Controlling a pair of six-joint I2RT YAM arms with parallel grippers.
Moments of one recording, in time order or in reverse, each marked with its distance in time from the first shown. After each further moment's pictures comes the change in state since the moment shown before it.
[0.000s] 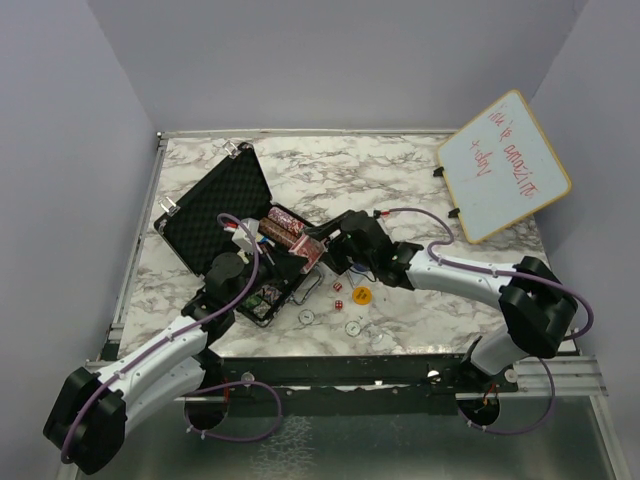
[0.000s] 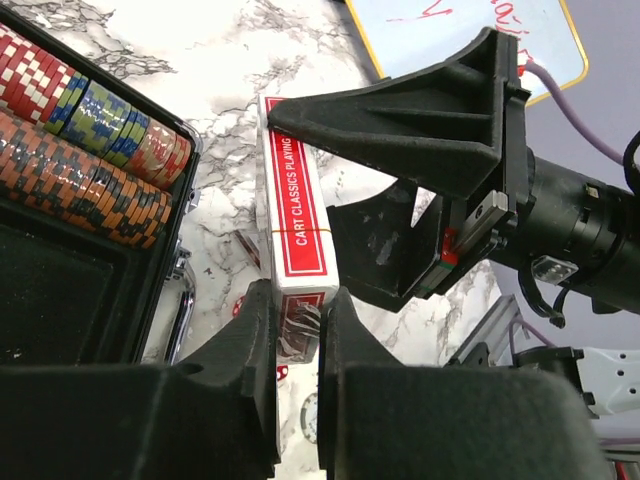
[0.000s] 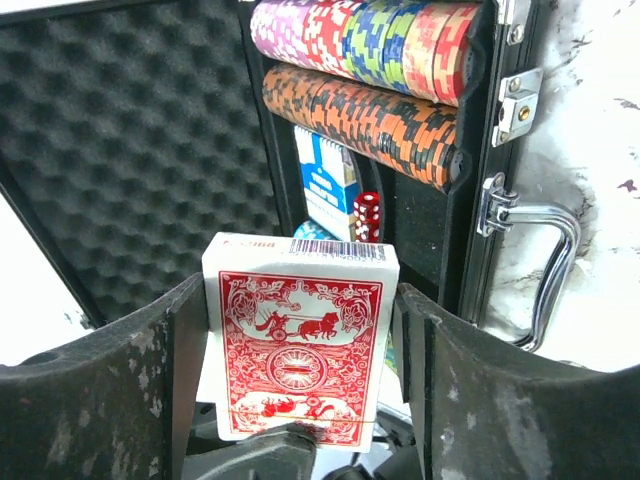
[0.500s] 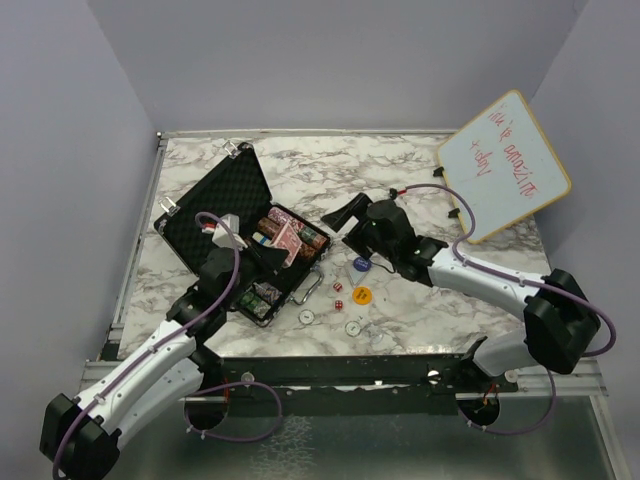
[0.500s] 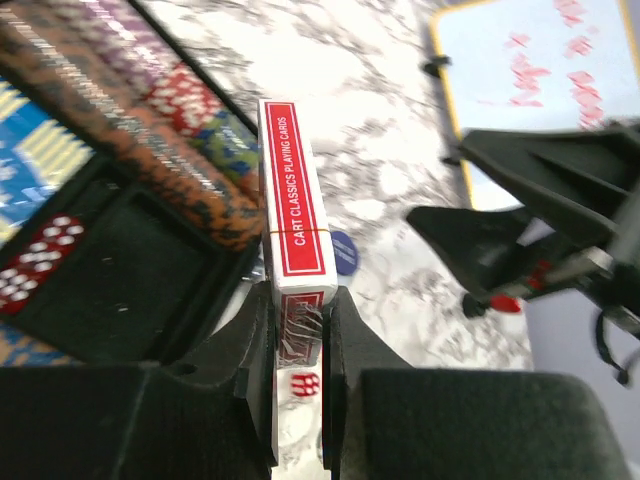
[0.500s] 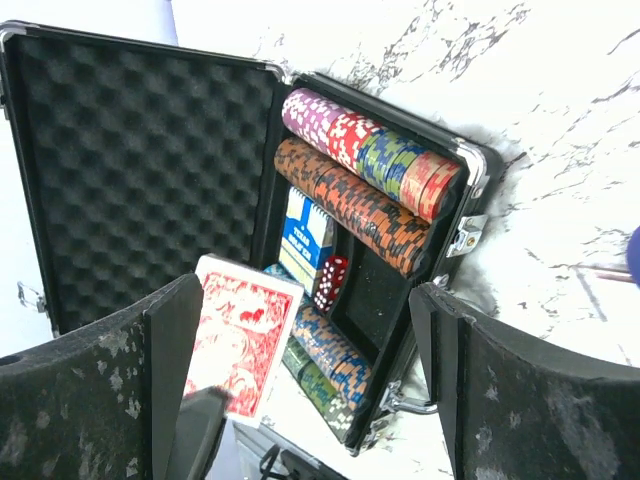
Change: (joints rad) left arm -0.002 -0.124 0.129 -0.351 -0.227 -0.053; right arm -0.098 -0.107 -0.034 0.029 0.006 -0.384
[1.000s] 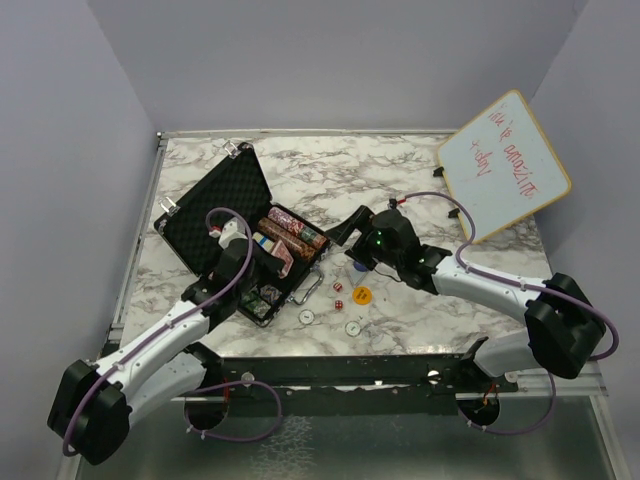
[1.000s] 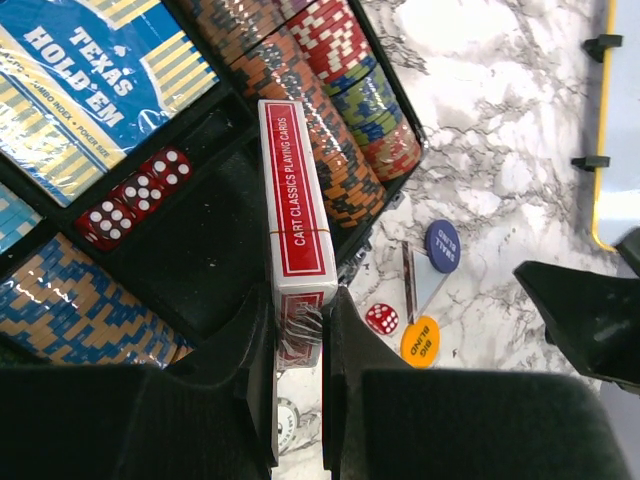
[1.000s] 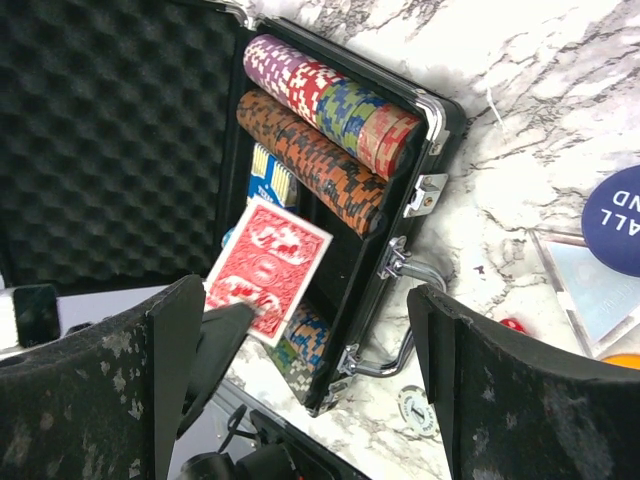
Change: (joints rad) left arm 0.011 0.172 0.045 -0.176 -0.114 -0.097; right arm -0.024 -0.052 -0.116 0.037 -0.081 -0.058
